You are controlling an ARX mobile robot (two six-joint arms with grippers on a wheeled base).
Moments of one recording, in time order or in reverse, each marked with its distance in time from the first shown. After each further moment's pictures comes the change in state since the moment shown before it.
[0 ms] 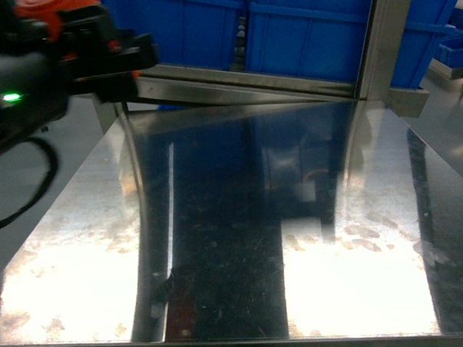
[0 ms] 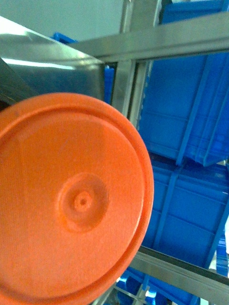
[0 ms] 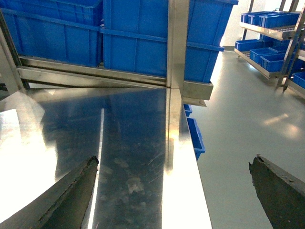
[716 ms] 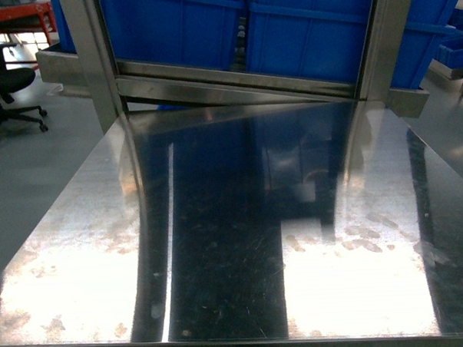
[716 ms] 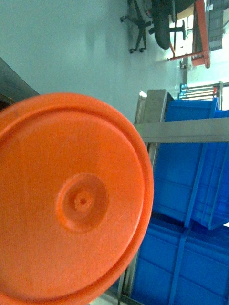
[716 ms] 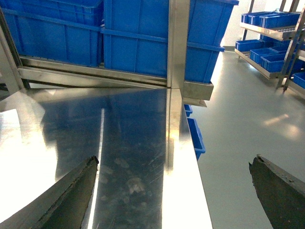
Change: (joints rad) left arm 0.127 -0.746 -0.351 -0.452 -0.103 0.103; right arm 0.000 0.000 0.000 0.000 0.000 0.000
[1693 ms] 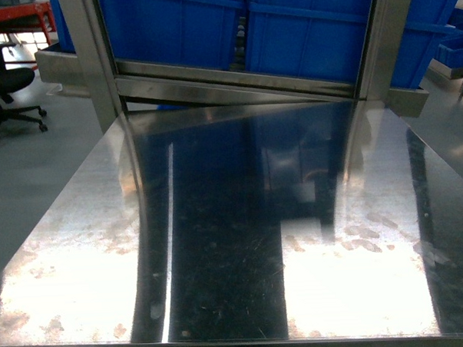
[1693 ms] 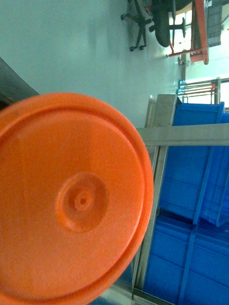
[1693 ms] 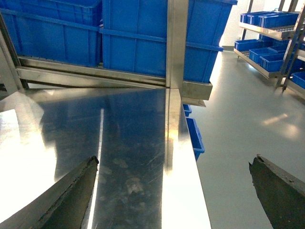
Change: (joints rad) left arm 0.188 -0.492 -0.222 -0.271 0.206 0.003; right arm 0.000 0.000 0.000 0.000 0.000 0.000
